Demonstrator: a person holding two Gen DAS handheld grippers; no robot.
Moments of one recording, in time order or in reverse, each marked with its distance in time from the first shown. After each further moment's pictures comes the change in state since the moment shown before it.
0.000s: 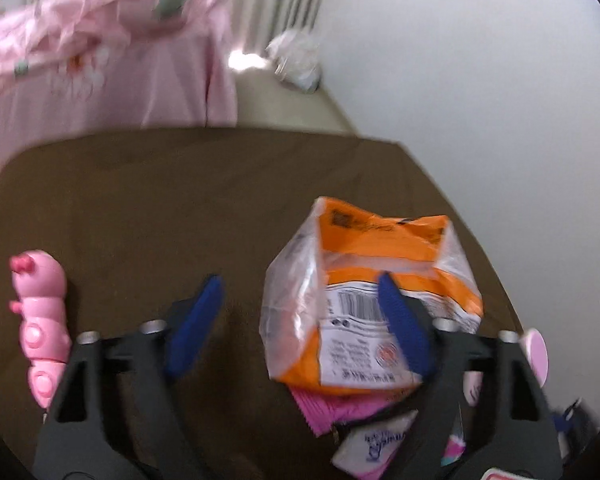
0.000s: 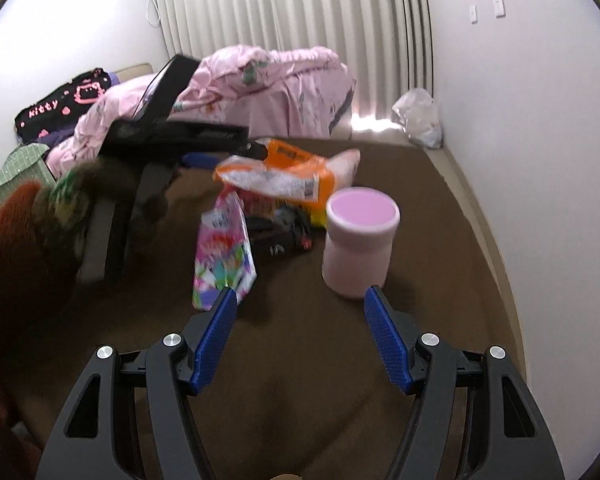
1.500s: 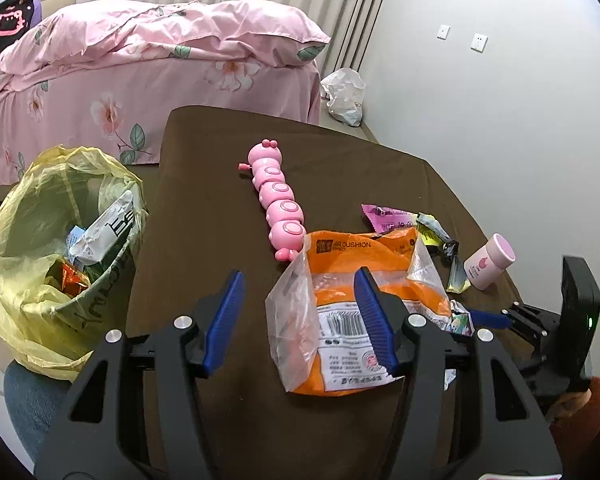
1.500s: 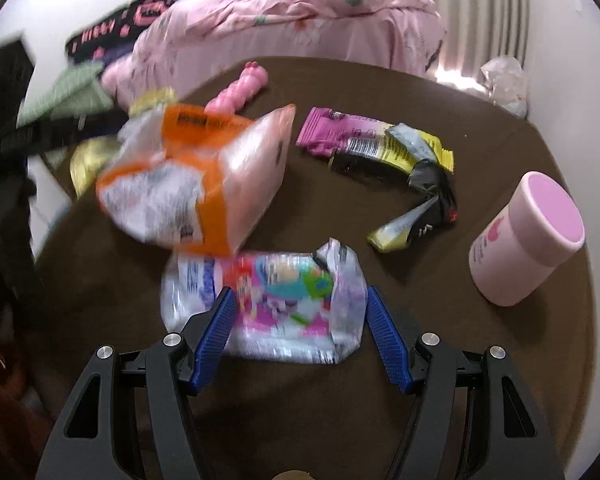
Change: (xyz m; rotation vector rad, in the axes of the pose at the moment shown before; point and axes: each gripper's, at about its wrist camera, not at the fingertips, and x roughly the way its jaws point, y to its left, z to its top) left arm -0.193 0.066 -0.149 -0.093 -0.189 0.116; right arm 0.047 0.072 0.004 -0.244 0.271 0.178
